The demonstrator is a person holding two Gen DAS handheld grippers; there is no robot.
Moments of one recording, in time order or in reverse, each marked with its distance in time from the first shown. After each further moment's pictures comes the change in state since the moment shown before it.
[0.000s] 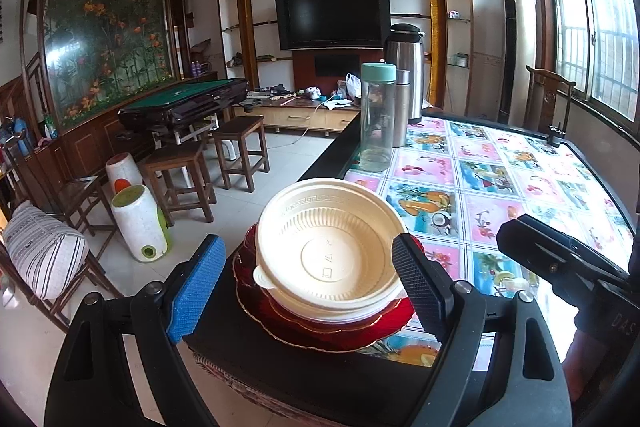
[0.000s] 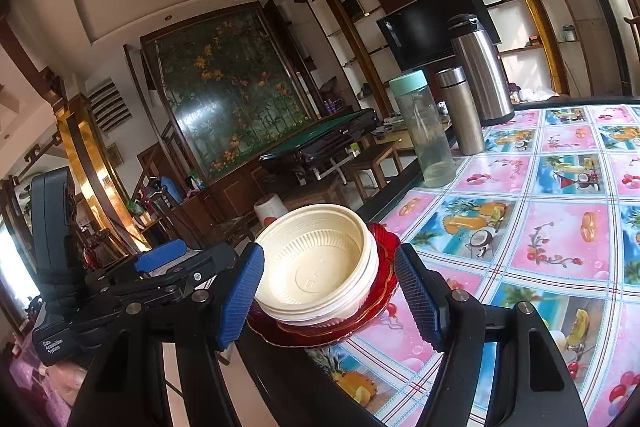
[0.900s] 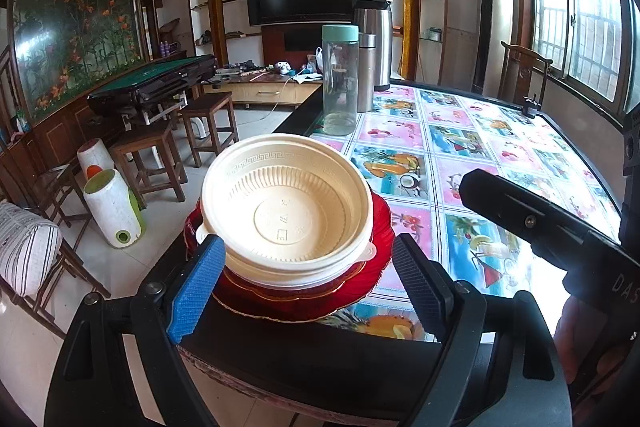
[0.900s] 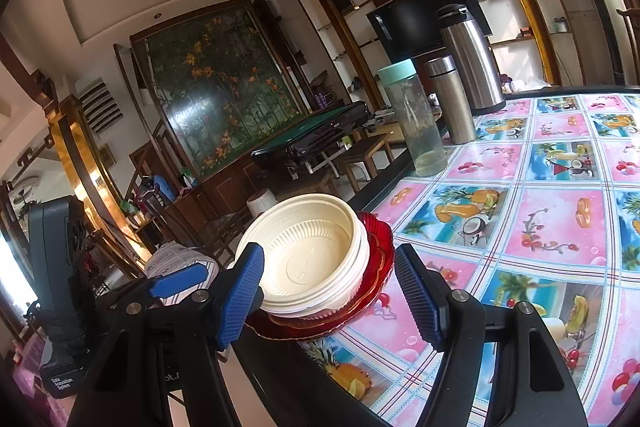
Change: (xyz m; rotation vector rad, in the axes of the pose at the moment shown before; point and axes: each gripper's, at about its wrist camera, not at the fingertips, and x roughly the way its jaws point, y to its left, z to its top) left arm 0.014 -0.023 -0.015 0.033 0.097 -0.102; right arm 0.002 -0.002 -0.005 0.023 0.024 -0.027
